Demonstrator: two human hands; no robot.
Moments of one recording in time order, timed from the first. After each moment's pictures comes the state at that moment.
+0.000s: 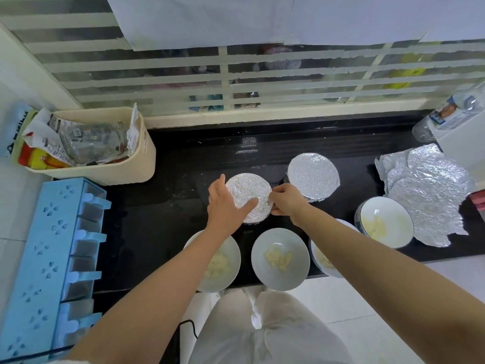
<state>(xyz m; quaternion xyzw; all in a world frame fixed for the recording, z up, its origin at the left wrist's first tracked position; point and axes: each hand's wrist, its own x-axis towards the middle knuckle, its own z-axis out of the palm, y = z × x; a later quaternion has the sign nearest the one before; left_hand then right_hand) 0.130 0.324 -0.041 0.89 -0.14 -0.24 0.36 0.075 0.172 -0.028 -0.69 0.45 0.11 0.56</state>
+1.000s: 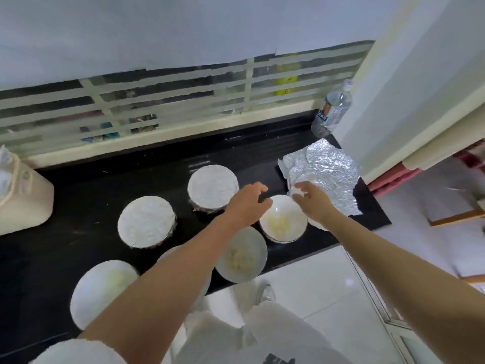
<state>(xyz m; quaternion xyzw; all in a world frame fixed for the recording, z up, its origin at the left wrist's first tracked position) 0.017 0.098 0.008 0.81 -0.41 -0.33 0.26 -0.111 -0.045 -0.003 -0.79 0.47 0.04 0.40</state>
